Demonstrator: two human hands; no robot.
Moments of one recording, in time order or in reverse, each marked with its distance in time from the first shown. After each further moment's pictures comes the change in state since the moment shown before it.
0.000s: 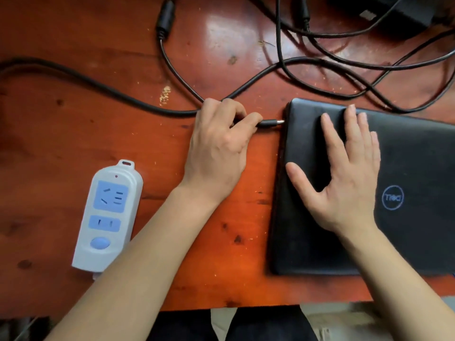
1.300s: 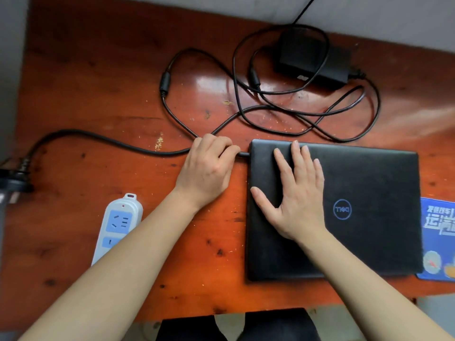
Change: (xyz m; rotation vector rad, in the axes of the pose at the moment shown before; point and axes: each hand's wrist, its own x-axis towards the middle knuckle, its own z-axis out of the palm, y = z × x) left_hand 0.026 -0.003 0.005 0.184 -0.084 0.276; right_hand 0.002 0.000 -0.004 -0.049 -0.046 -0.003
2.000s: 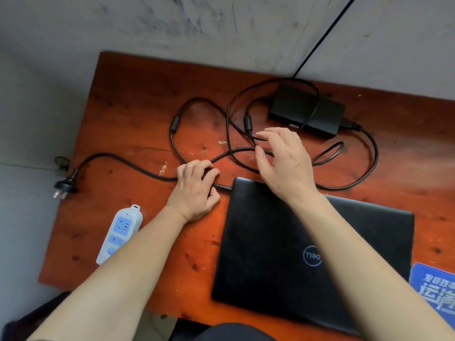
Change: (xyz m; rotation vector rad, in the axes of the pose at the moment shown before) left_hand 0.013 0.008 -0.004 0.220 -0.322 -0.314; right_hand 0.146 0.028 -0.062 0.431 0.005 -0.198
